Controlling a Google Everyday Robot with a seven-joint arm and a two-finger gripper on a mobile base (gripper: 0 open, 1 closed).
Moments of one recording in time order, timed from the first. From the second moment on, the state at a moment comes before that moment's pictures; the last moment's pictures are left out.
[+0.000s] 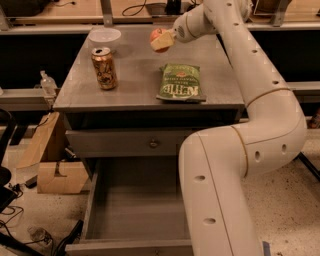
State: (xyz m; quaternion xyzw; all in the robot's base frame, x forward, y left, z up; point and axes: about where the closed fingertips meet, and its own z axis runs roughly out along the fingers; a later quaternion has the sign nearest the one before) arm 0.899 -0.044 0.905 -0.37 0.80 0.15 0.46
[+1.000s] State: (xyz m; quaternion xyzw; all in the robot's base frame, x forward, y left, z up) arm 0.900 -0.004 0.847 -0.38 0.82 0.14 0.39
